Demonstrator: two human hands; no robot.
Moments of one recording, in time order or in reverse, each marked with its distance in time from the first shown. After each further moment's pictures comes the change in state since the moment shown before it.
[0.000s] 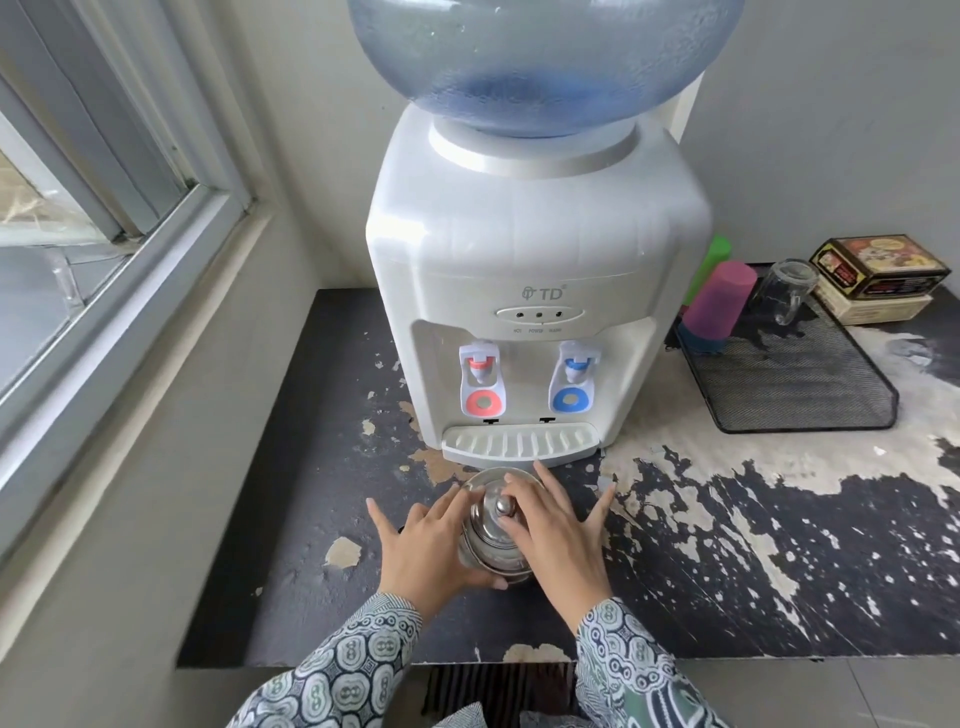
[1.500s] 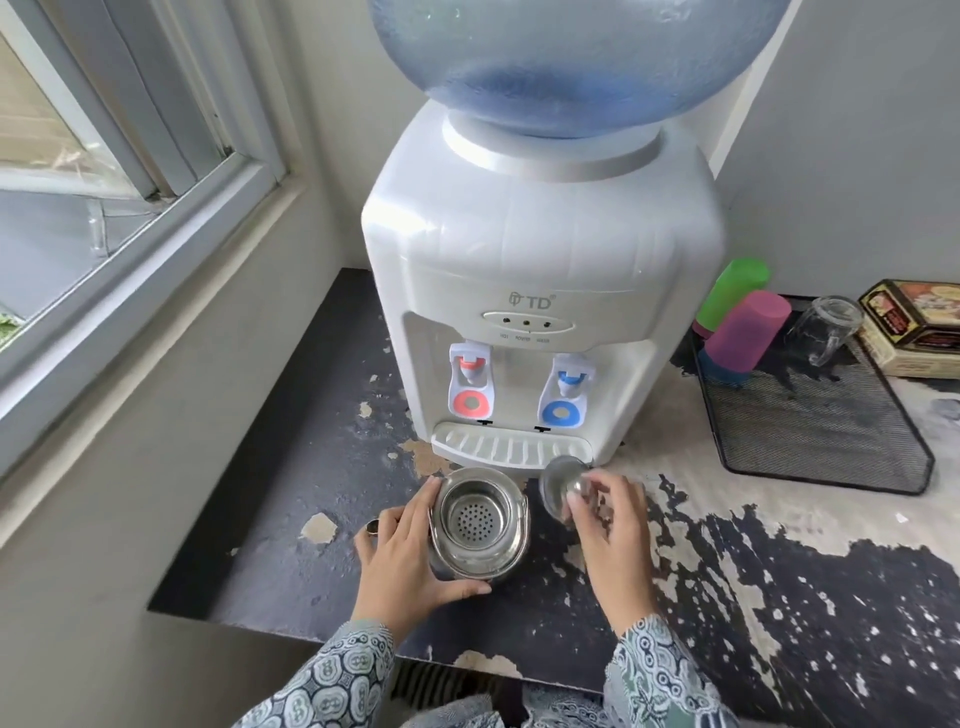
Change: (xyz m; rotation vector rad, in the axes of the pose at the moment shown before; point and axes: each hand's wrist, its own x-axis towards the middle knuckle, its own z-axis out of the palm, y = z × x) left_hand -0.010 0.011 0.041 -0.323 0.219 -0.117; right_hand 0.005 0.070 -0.031 0.625 0.311 0.120
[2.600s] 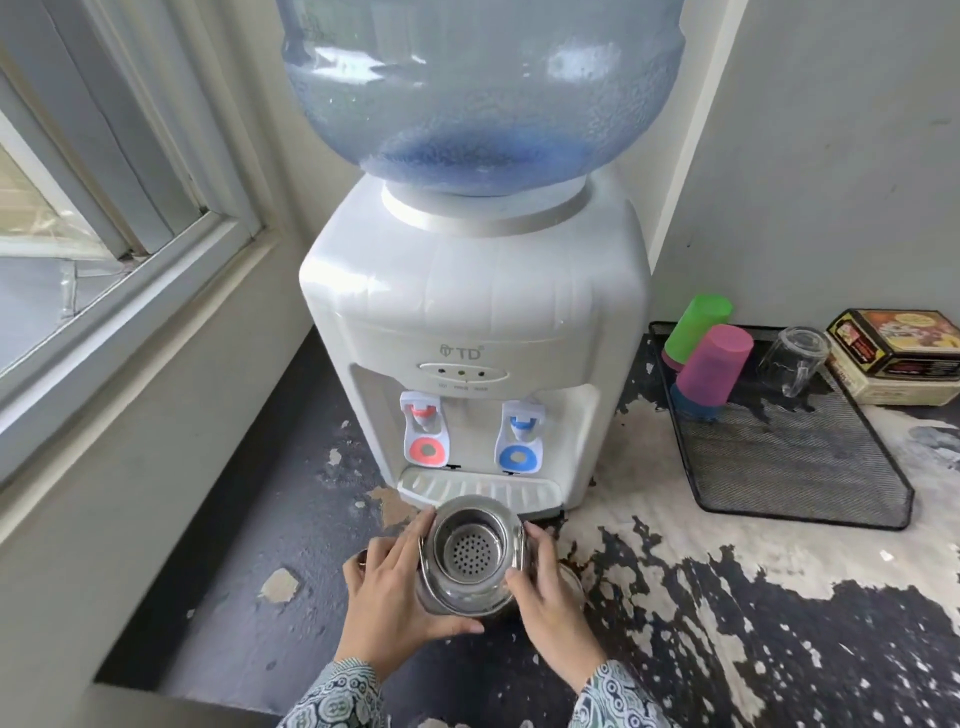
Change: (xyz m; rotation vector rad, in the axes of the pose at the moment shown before) left_hand 0.021 0.038 0.000 -0.022 0.029 0.047; right_hand 0.000 0.008 0.004 0.172 -0.479 0.207
